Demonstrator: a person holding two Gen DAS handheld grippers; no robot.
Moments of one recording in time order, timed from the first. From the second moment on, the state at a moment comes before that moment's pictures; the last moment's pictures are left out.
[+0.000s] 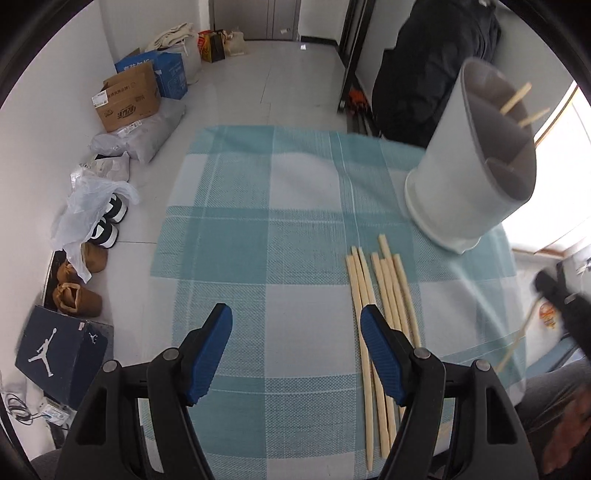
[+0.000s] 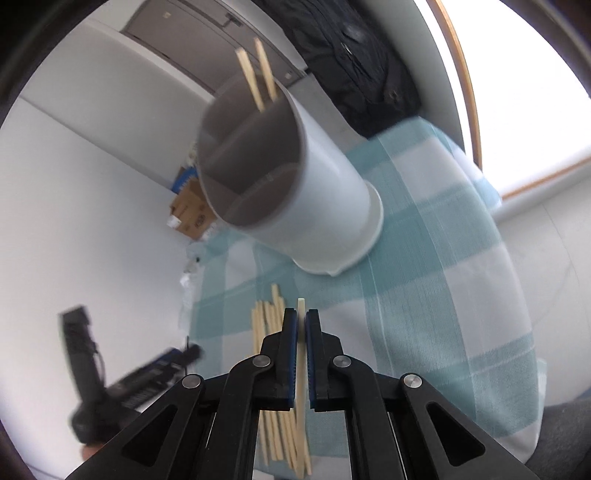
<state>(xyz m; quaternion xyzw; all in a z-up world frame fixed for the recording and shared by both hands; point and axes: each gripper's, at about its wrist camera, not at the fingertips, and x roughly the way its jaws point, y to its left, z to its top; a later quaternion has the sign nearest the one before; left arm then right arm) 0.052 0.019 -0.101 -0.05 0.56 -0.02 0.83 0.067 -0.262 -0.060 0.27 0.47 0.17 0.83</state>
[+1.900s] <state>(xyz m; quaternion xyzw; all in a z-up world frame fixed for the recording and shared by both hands) 0.105 -0.004 -0.129 0.00 0.59 0.00 0.81 0.076 -0.274 0.000 0.22 0.33 0.23 0.89</state>
